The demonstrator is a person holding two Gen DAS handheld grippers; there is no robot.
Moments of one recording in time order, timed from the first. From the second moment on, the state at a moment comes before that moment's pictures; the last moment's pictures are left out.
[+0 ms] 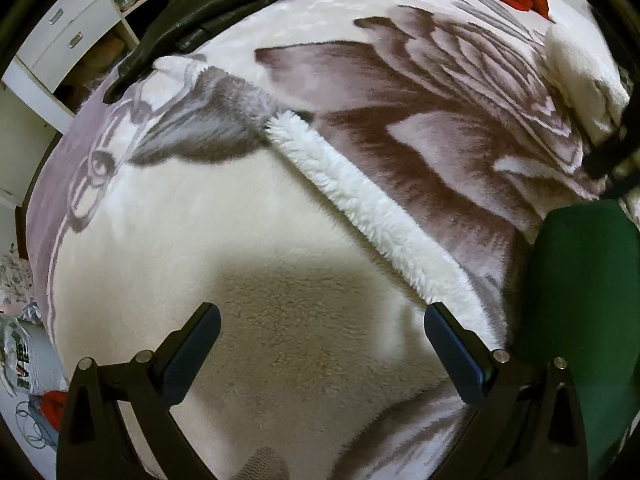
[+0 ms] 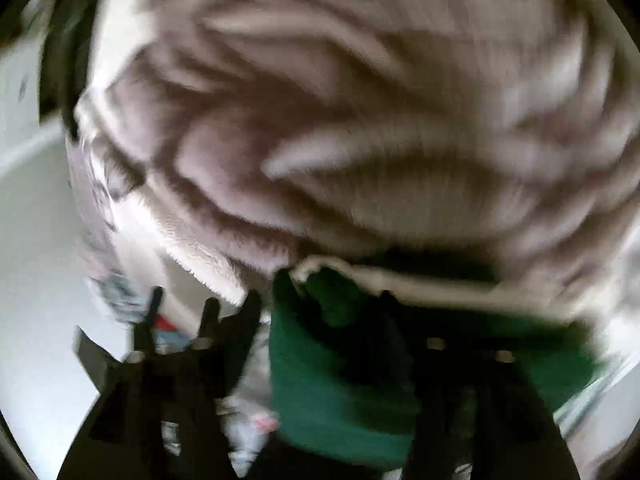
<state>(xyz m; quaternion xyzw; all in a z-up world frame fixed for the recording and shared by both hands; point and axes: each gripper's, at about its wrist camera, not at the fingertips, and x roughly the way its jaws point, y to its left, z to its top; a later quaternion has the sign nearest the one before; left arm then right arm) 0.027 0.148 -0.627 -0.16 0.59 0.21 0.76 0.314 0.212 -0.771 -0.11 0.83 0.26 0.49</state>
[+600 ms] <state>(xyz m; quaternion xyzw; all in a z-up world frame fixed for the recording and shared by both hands) 0.030 0.144 -0.587 -0.19 0.56 0.17 0.79 0.312 0.107 -0.786 0.24 0.82 0.25 0.46</state>
